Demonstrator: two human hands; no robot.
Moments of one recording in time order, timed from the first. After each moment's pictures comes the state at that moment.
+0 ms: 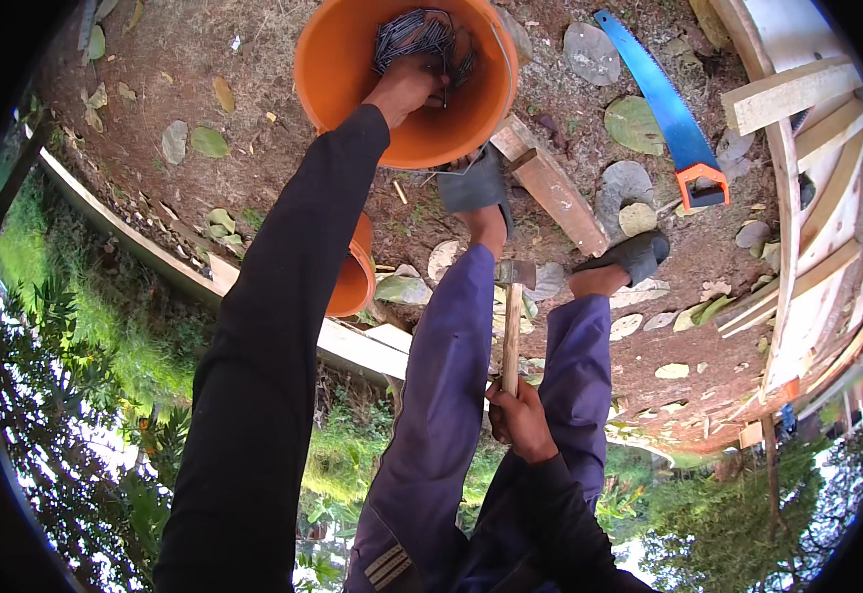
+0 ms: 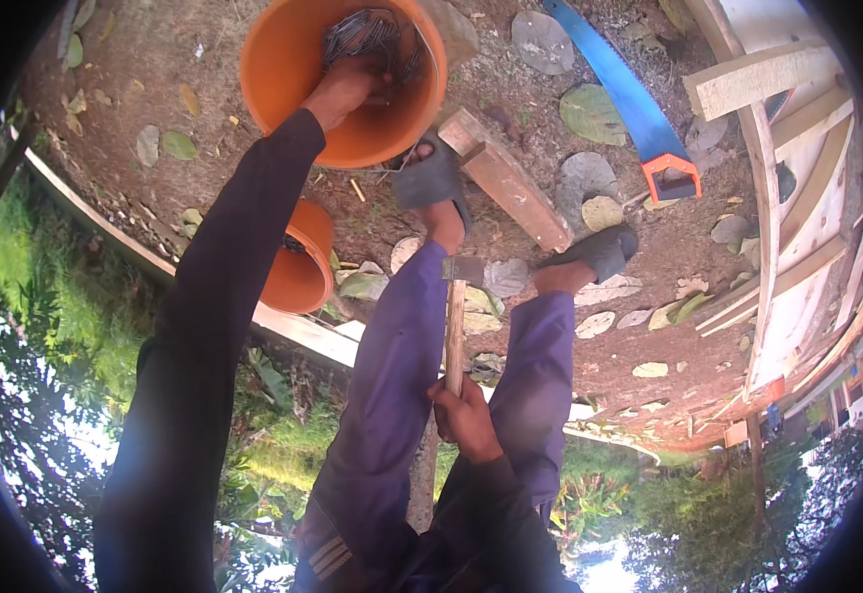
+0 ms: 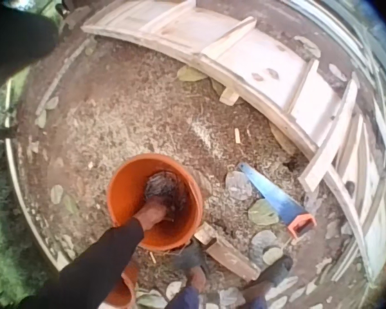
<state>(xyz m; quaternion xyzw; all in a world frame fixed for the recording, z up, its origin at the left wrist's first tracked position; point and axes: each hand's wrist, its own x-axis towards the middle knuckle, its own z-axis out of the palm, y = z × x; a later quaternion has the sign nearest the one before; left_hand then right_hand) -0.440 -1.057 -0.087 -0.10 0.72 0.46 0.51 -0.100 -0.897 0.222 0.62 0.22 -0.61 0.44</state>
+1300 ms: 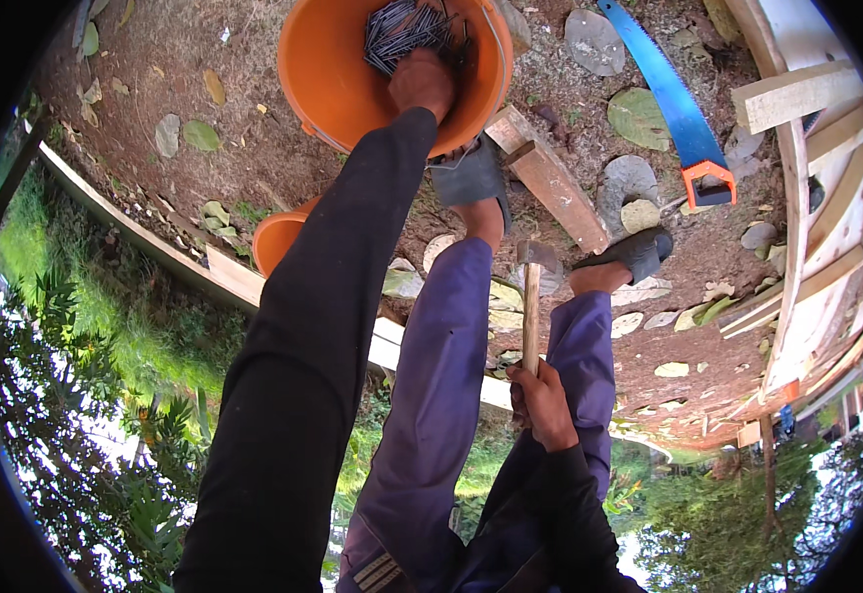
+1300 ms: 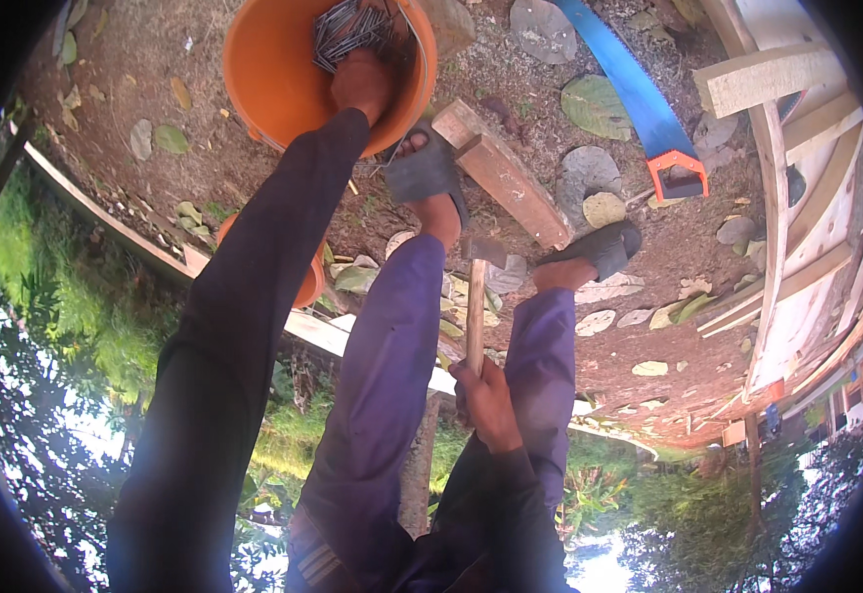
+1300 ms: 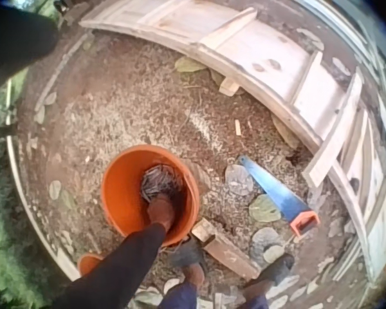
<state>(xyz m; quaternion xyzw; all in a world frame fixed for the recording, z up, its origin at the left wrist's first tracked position) -0.391 -1.035 -0.133 -0.05 0.96 0.16 0.22 -0.116 -0.862 0.197 0.62 0.31 -0.52 0.50</state>
